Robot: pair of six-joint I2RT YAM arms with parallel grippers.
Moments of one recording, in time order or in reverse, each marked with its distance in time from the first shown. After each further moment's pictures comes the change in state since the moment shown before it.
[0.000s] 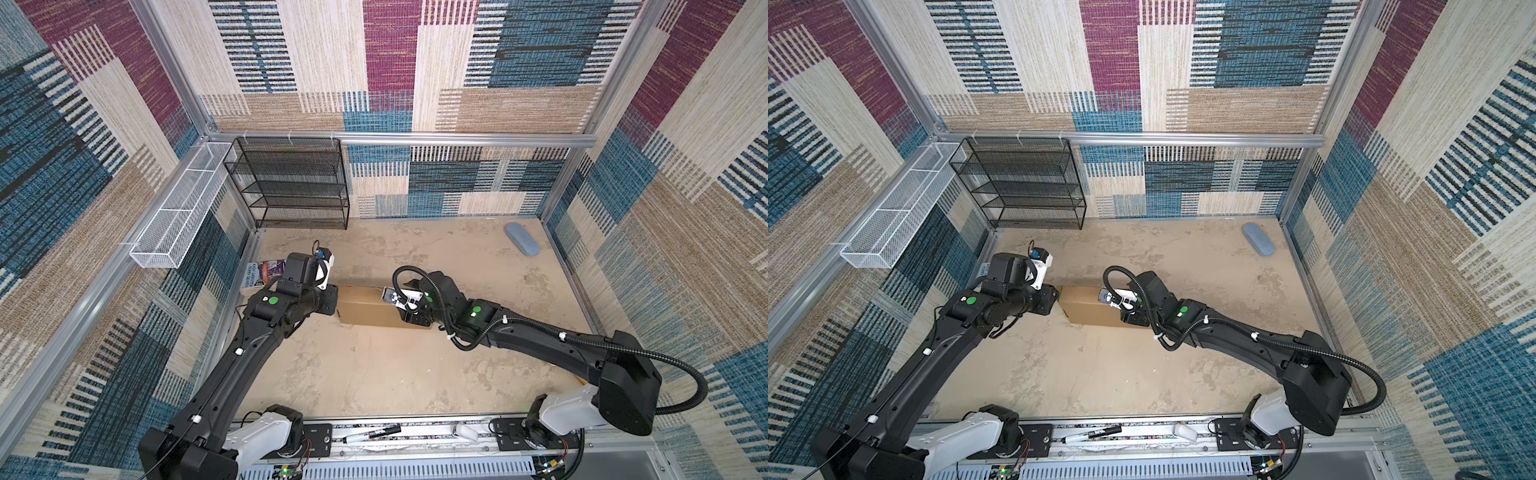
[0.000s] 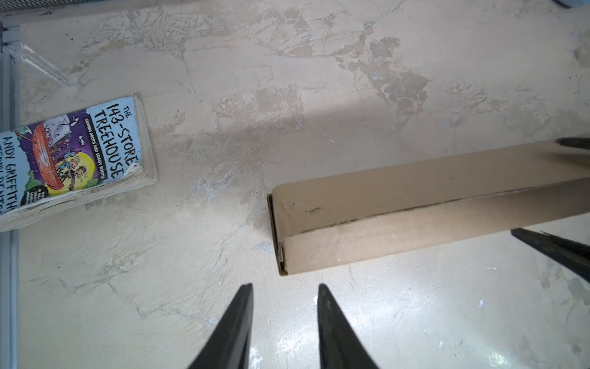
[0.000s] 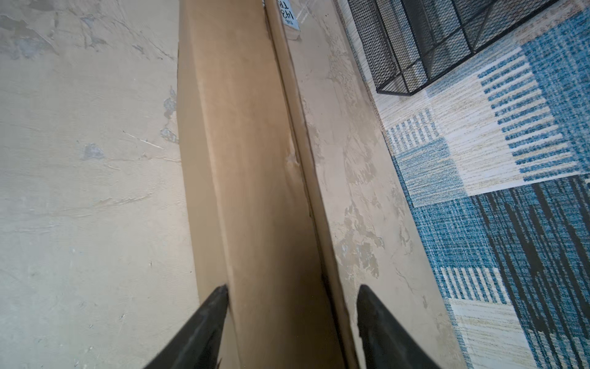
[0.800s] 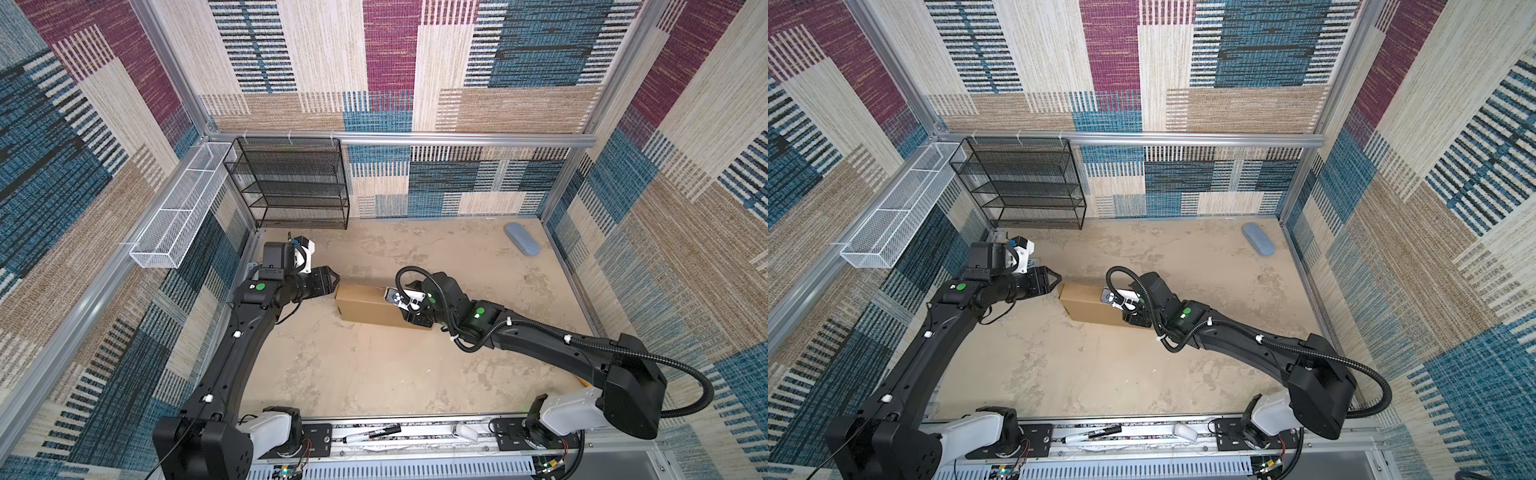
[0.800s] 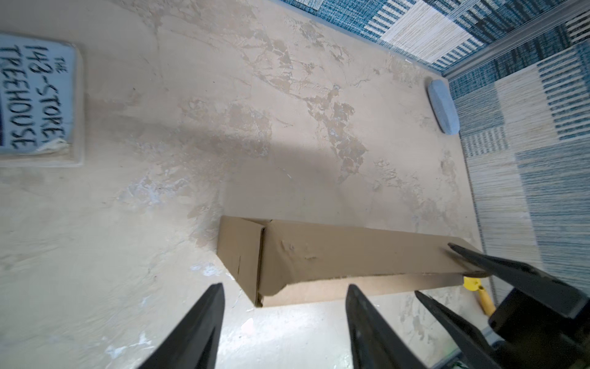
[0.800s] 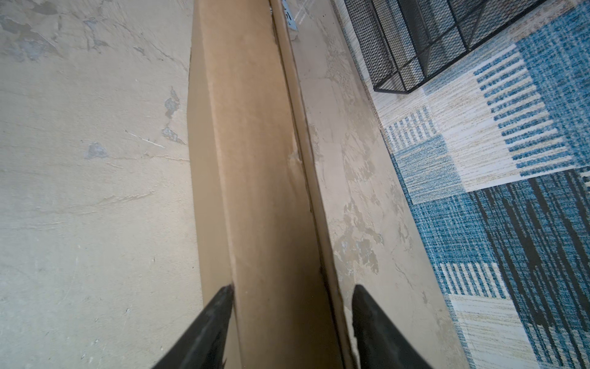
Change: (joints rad) left arm 0.216 0.110 0.006 0.135 0.397 -0.276; right arm 0.000 -0.027 -0.018 -0.003 0.000 0.008
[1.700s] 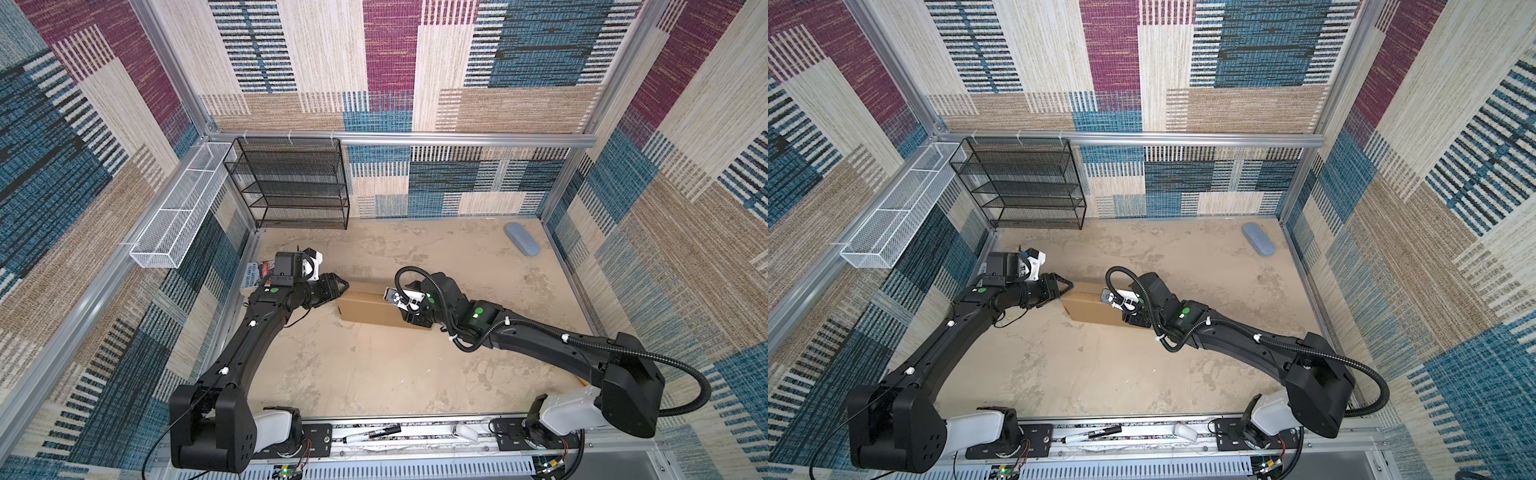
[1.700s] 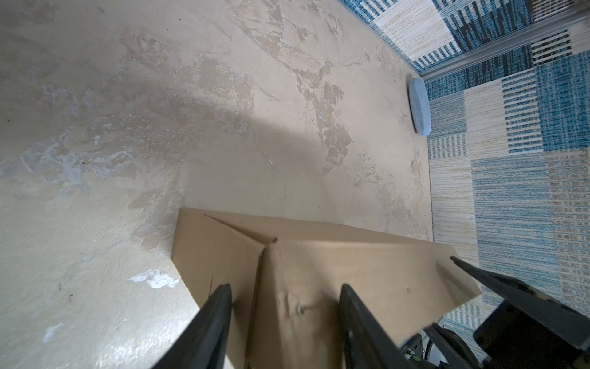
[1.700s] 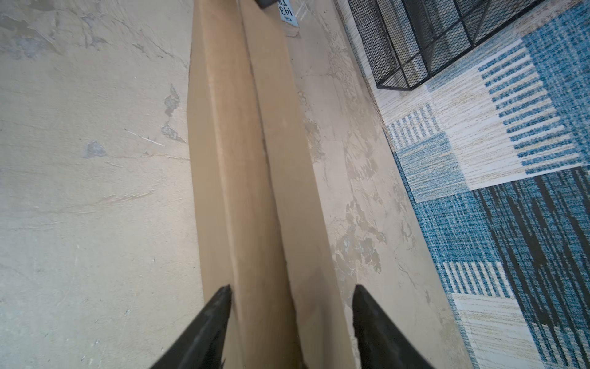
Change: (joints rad) left arm 0.013 0.061 -0.155 0.193 0.113 -0.113; right arm 0.000 0.008 0.000 0.003 -0.001 0.008
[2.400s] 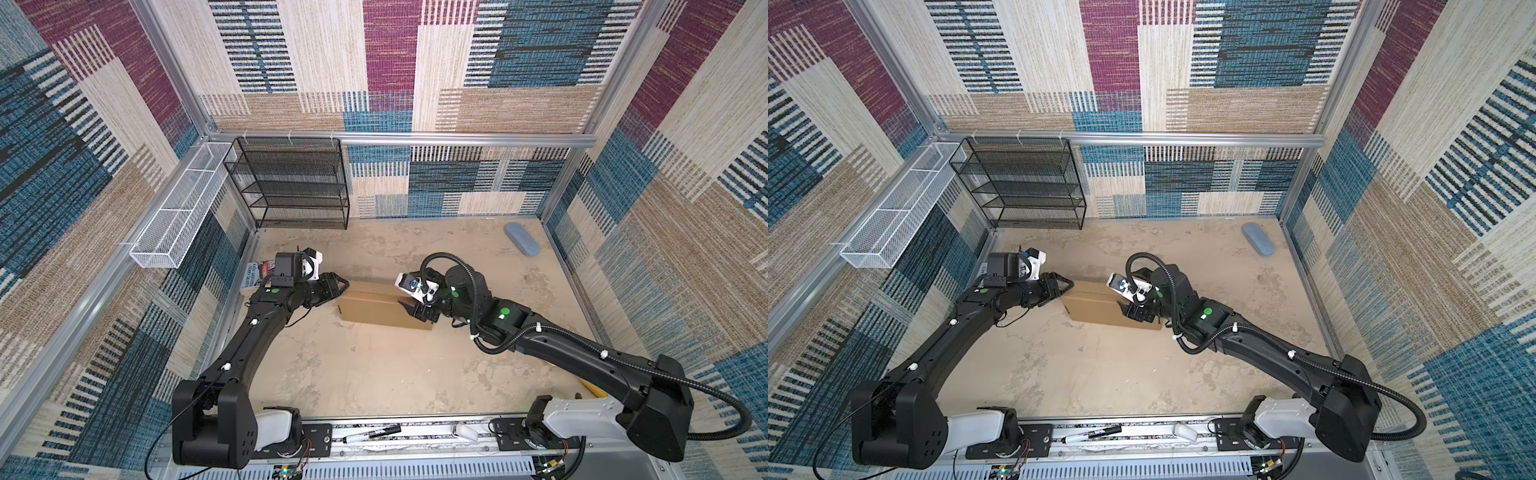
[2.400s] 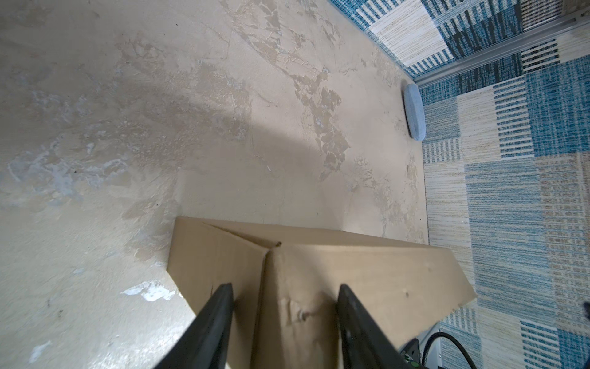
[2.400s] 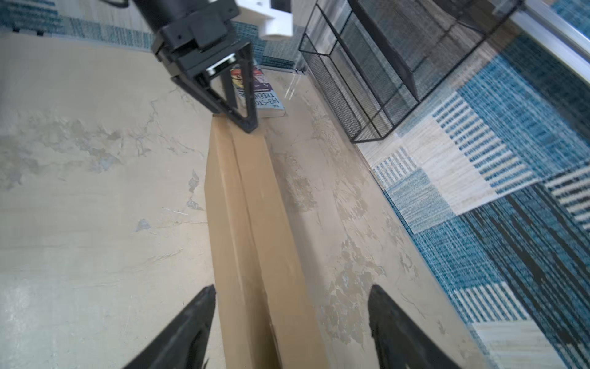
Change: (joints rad) left arm 0.005 0.018 -0.018 0.055 0.016 -0.008; right arm -0.077 -0.175 0.012 0.018 -0.163 0.177
